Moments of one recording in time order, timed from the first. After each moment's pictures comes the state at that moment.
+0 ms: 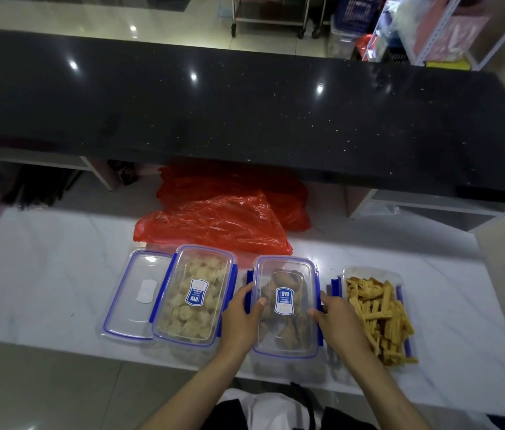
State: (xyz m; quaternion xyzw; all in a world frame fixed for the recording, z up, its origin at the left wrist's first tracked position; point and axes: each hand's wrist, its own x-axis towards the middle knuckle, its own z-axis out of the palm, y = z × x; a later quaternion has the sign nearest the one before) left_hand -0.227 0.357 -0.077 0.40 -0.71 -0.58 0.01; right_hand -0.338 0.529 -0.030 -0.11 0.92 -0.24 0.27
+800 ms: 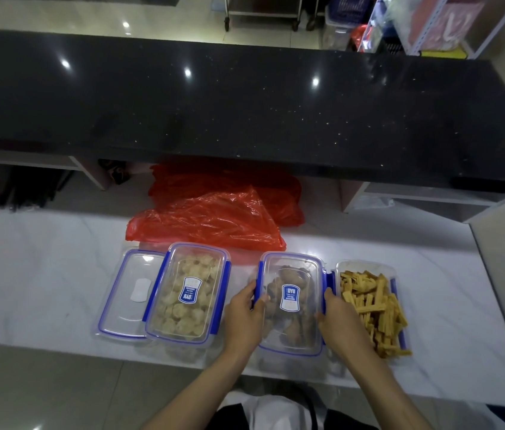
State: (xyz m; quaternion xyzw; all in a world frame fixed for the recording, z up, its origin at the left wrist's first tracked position) left_hand -0.235 0.379 -0.059 0.37 -0.72 -0.58 0.04; right_hand -0.335 0.540 -0.010 -0.12 0.94 -0.16 0.29
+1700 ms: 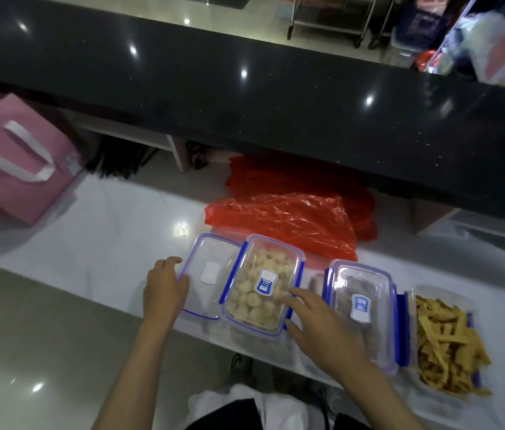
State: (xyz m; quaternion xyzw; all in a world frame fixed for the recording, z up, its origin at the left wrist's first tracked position) left_hand -0.081 0.130 -0.063 0.51 -0.81 -0.28 0.06; right_hand -0.243 0.411 0.005 -0.46 0.85 -0.15 0.22
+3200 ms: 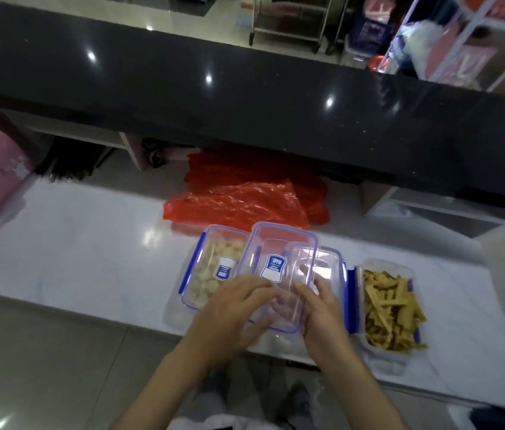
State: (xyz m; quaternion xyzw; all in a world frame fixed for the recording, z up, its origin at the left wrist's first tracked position) left_hand -0.135 0.314 0.023 -0.03 -0.94 -0.30 0.15; right_hand -0.241 0.466 0.041 0.11 0.54 -0.76 0.34
